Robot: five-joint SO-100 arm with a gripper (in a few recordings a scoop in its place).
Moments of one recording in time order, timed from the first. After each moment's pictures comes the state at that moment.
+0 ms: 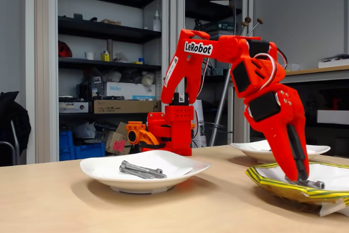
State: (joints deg) arm 3.3 61.5 72.2 52.8 66.6
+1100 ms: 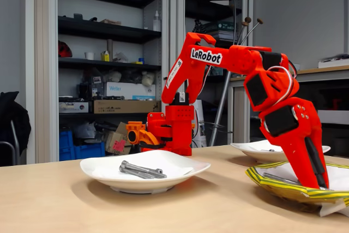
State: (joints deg) arm 1.5 52.3 66.9 50.3 70.7
